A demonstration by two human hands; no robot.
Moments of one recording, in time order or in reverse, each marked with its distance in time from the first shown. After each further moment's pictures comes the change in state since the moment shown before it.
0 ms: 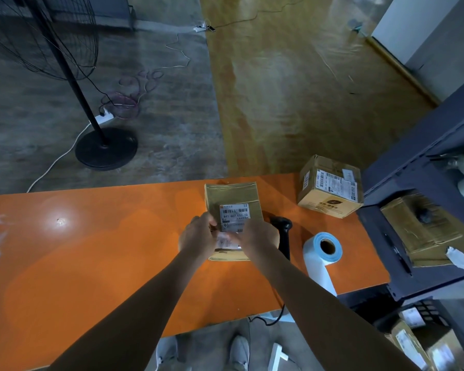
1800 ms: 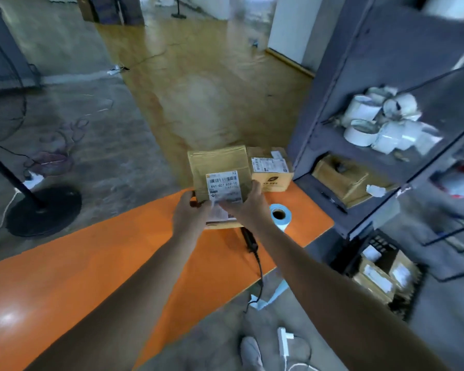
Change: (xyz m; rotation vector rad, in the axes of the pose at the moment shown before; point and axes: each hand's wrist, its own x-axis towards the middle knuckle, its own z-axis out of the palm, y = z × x) left_hand -0.040 0.091 -0.039 -0.549 -0.076 0.069; right_hand -0.078 0.053 -0.046 0.944 0.436 0.239
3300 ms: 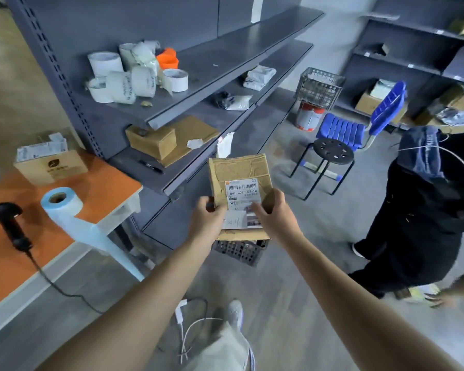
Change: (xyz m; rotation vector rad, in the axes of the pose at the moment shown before) left_hand -0.371 0.047 0.476 0.059 -0.554 0.047; right_hand -0.205 0.405 -0.460 -0.045 0.371 0.278
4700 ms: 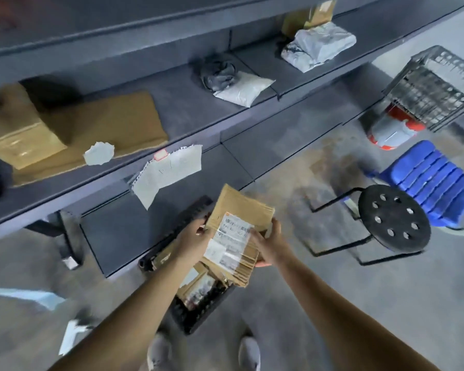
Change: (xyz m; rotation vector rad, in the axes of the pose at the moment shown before) left_hand 0.446 0.007 0.360 0.221 0.148 -0.331; right_hand 0.598 0.248 -0.006 0.126 -0.609 0.329
